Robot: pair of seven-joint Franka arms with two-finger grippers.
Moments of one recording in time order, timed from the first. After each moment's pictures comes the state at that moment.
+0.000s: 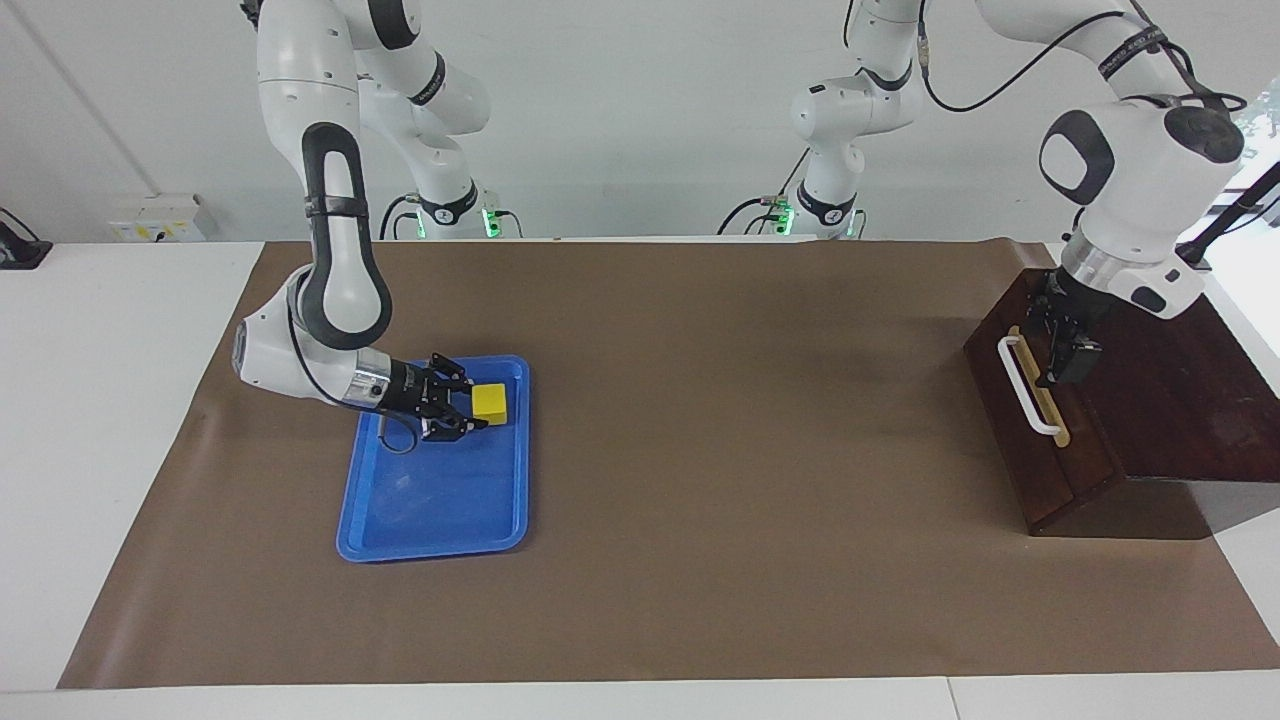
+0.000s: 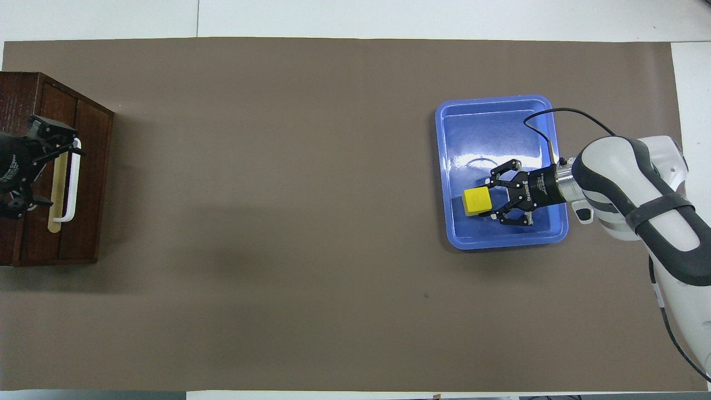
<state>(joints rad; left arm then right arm) 0.04 -0.04 -0.07 -1.80 0.04 1.78 -0.94 -0.07 0.35 0.01 -2.05 0.86 1.99 0.91</state>
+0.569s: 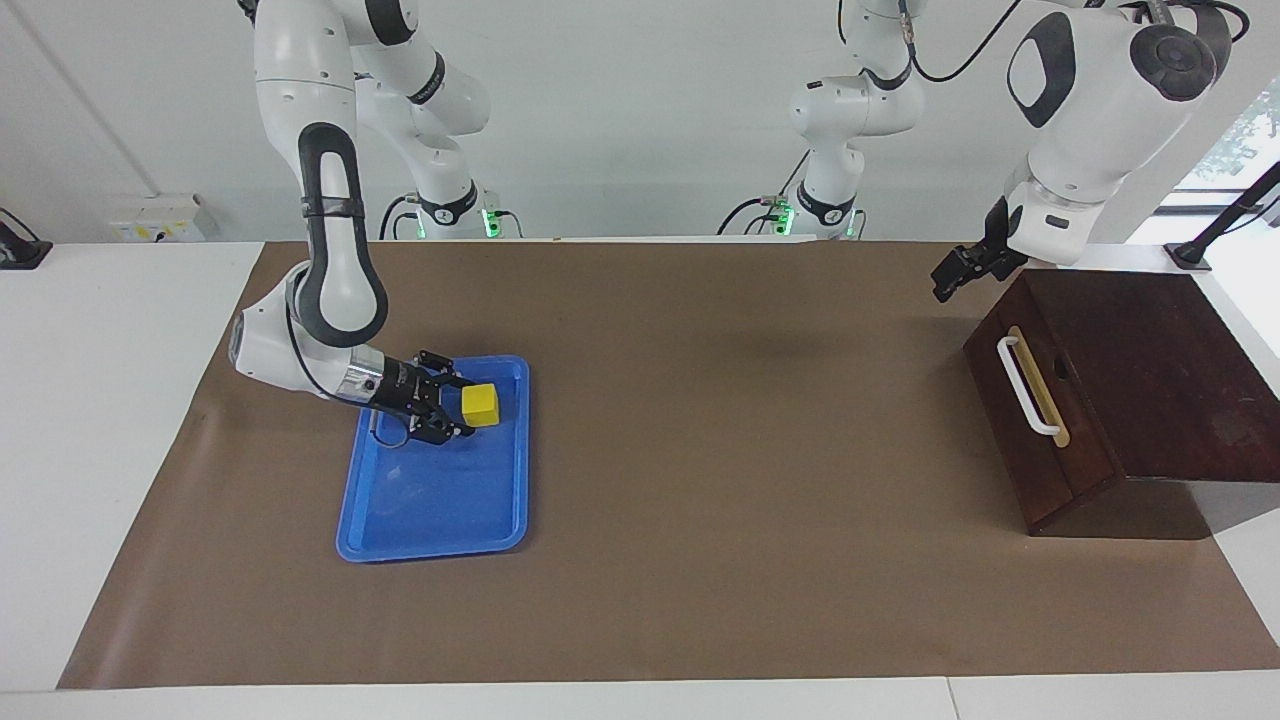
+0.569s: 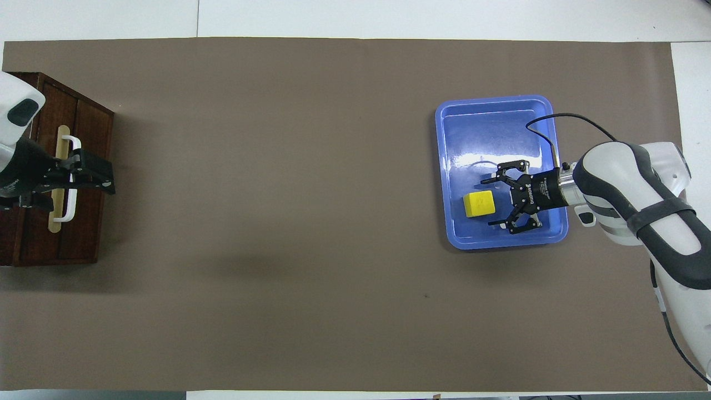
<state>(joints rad) -0.01 0.01 -0.09 -1.65 0.00 1.49 -0.27 -0.08 0.34 0.00 -2.08 0.86 2.02 0.85</state>
